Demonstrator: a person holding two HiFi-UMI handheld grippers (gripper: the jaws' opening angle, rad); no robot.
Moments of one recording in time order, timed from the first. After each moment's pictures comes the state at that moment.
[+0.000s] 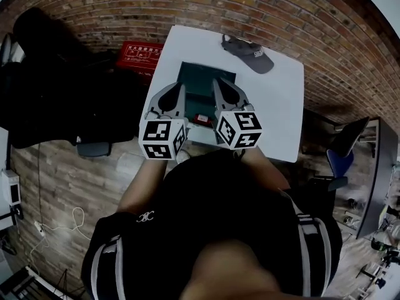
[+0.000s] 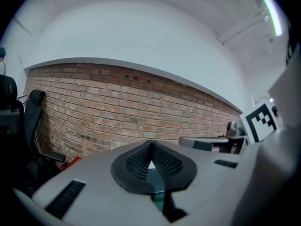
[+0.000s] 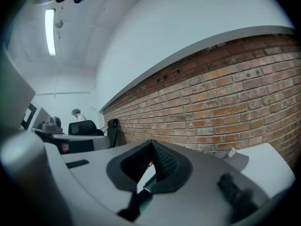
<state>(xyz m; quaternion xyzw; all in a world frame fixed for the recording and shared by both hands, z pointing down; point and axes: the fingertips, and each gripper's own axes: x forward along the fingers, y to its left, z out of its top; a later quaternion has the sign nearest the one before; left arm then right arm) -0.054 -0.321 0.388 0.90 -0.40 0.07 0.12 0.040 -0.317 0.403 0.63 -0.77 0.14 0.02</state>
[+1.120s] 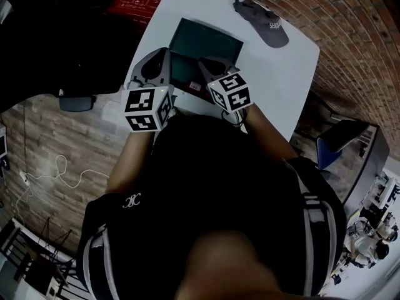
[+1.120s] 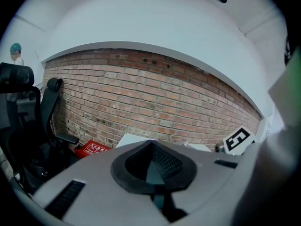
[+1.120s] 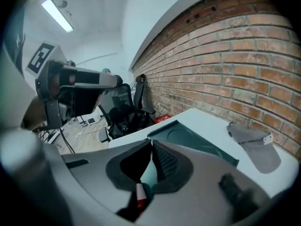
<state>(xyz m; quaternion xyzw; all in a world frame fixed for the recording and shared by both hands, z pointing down) -0.066 -0.362 0.456 0.85 -0.48 0.11 0.19 0.019 -0.340 0.566 0.41 -0.85 0.21 0.25</state>
